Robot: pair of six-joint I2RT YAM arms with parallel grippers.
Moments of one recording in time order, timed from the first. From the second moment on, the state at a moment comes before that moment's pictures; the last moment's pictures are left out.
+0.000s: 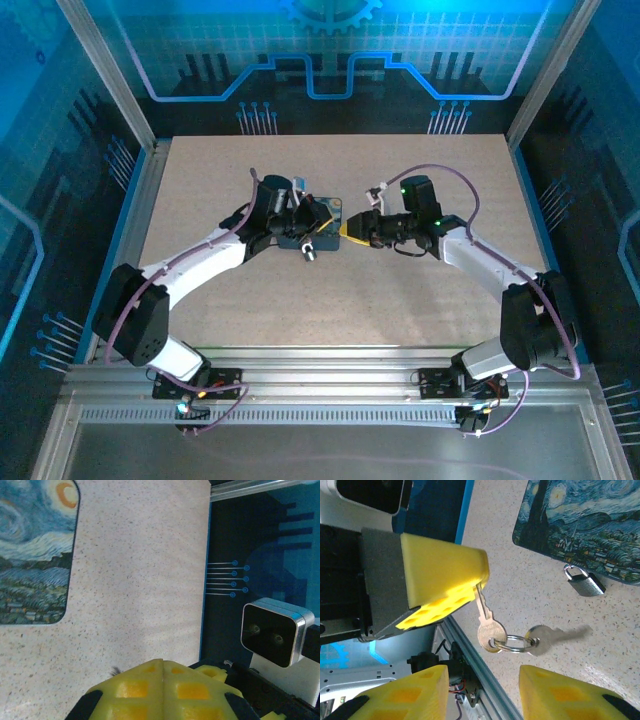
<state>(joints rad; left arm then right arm) -0.52 1.52 1.04 -0.04 0.39 -1.14 0.37 1.46 0.97 -0.20 -0.89 0.66</state>
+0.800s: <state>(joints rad) -0.51 1.54 1.04 -0.03 0.49 -1.04 0.31 1.52 1.06 -0.29 -0.90 0.48</state>
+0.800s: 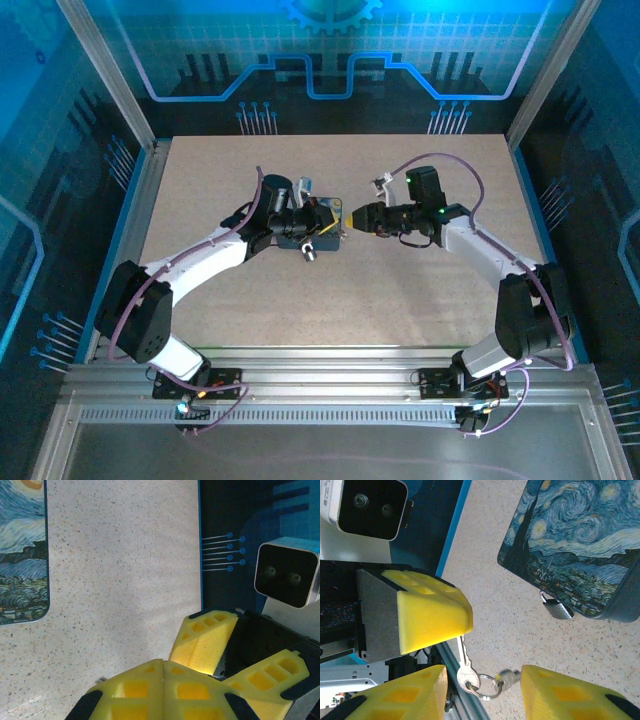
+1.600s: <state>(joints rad) -0.49 1.54 1.04 0.03 0.54 -1.06 0.35 1.58 1.06 -0.21 -1.03 0.49</state>
